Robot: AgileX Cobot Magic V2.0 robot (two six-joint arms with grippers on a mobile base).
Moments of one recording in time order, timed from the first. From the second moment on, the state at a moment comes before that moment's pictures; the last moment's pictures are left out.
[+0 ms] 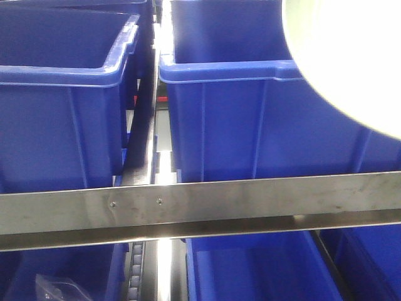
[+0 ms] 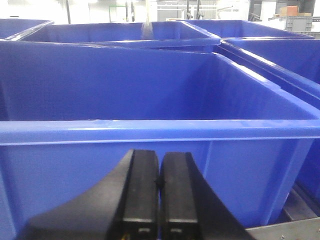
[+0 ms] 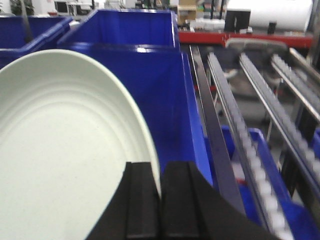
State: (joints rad) left arm -0.13 0.00 0.01 -0.03 0.01 0.03; right arm 0.32 0.29 -0.42 -0.71 0.26 0.69
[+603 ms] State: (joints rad) left arm -0.13 0.00 0.01 -0.03 0.01 0.03; right arm 0.29 1.04 -0.92 -0.74 0.08 0.69
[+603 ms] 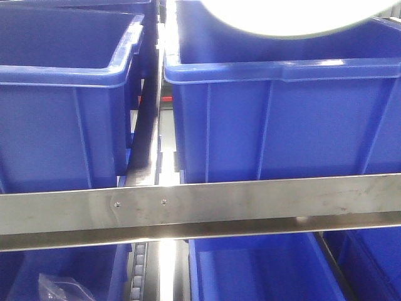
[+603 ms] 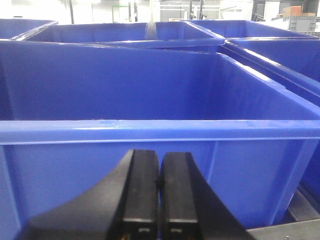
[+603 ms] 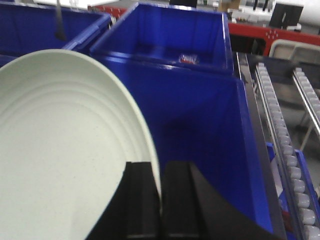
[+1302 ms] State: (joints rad) left arm -0.13 0.00 0.01 -0.03 0.01 0.03; right arm 0.17 1.71 -1.38 -0.60 0.00 0.78
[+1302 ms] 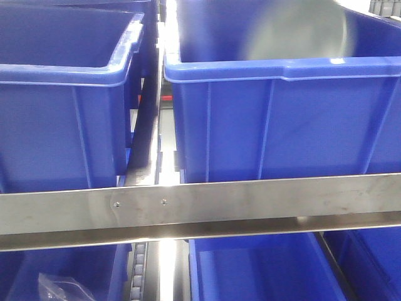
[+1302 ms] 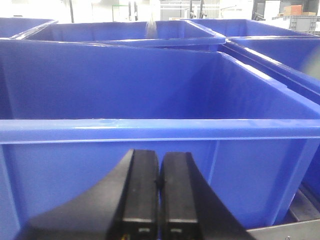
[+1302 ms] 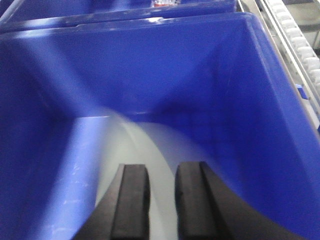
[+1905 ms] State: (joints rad) left arm -0.13 0.00 0.01 -0.03 0.01 0.03; right arm 0.17 1.34 -1.35 -0.57 0.52 0.65
